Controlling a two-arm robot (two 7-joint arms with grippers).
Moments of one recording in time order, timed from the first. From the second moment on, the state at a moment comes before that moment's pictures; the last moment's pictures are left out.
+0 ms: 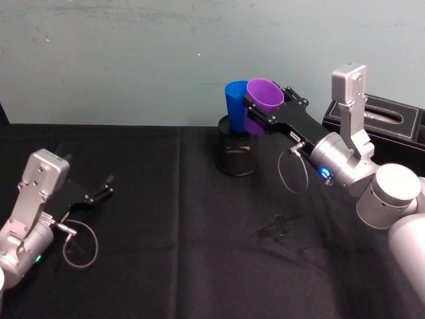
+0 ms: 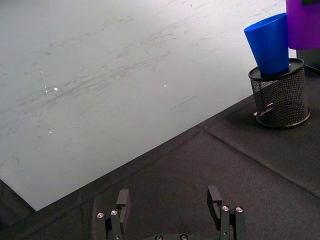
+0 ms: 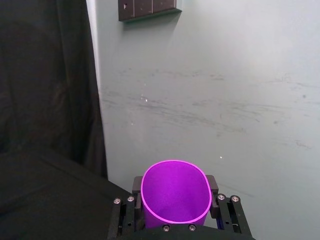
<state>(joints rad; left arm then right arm) -0.20 0.60 0.45 -1.41 -0.25 -0.12 0.03 0.66 0.15 -0.32 -0.85 0.31 -0.29 0.53</state>
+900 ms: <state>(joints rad) -0.20 0.60 0.45 -1.41 -0.25 -0.12 0.03 0.58 0.19 -0.31 -0.98 0.31 -0.22 0.49</state>
